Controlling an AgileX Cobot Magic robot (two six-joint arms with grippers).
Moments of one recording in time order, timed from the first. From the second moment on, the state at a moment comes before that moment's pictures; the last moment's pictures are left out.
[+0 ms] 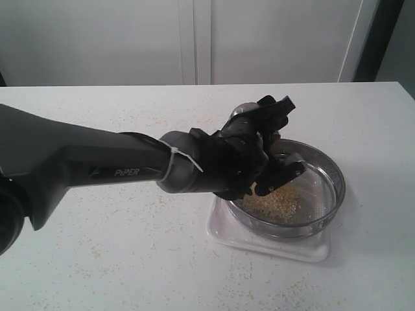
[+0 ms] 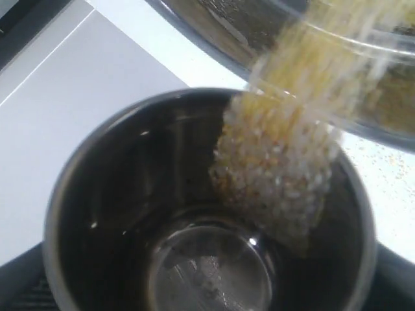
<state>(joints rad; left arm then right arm) -1.00 2.19 -1.59 1.66 0.63 0.37 0.04 0.01 -0.01 -0.07 0.36 0.10</state>
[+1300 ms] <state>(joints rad) -1.11 2.19 -1.59 1.65 0.96 0.52 0.04 0.01 -0.01 -0.07 0.36 0.14</state>
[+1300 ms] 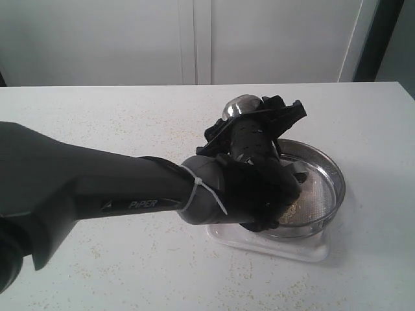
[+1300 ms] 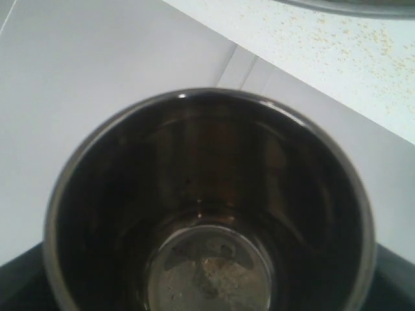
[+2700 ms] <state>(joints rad) -1.06 2.12 -1.59 1.34 0.84 0.07 0.04 0.01 -0.01 -0.07 0.36 0.14</state>
